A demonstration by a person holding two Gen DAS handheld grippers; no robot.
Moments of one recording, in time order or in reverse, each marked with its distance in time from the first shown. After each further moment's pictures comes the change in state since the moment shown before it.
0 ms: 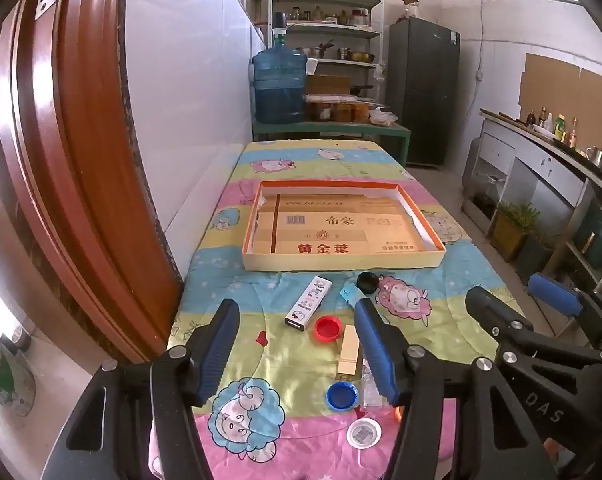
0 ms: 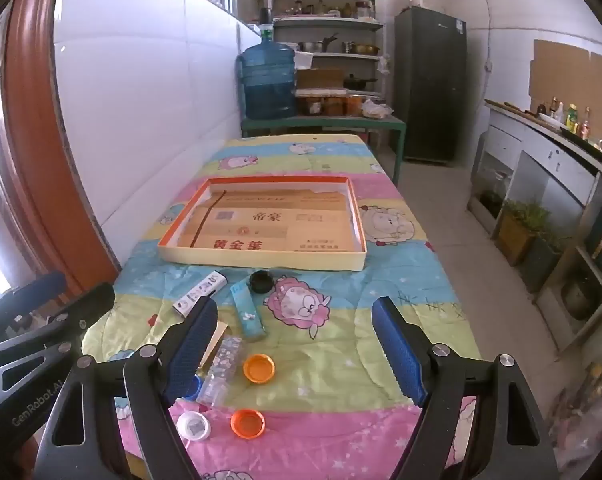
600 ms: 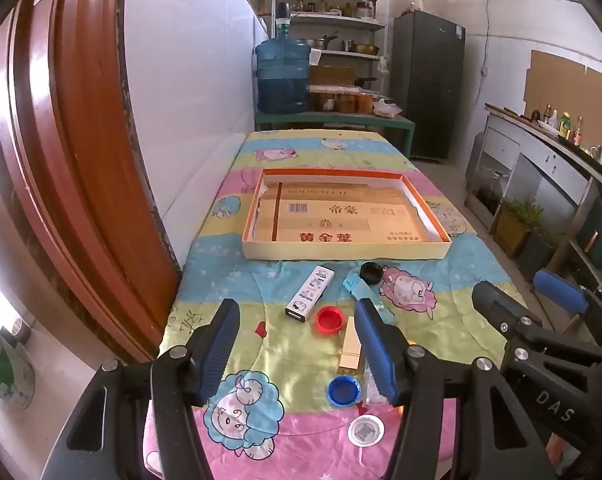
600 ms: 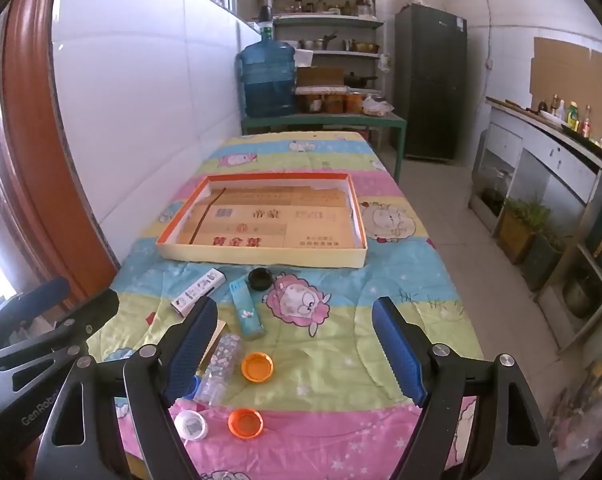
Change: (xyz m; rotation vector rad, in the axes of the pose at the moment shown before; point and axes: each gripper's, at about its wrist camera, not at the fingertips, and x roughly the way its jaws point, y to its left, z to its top) left arm 0.012 0.001 -0.008 -0.021 0.034 0.002; right arm 0.000 -0.001 0.000 -0.001 0.009 0.008
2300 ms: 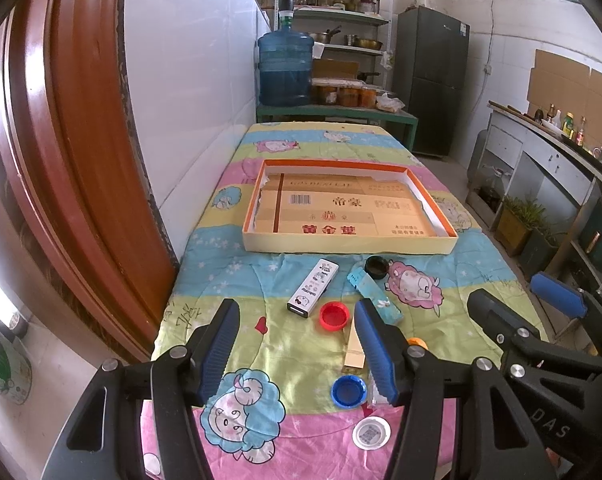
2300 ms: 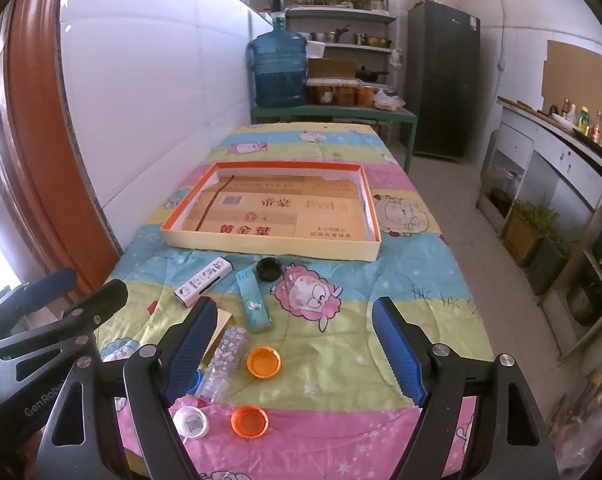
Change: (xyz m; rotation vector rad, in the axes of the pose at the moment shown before) left arm 0.014 0.002 -0.005 -0.009 0.025 -0.003; right arm 0.018 0.006 -0.007 -0.035 0.028 0.016
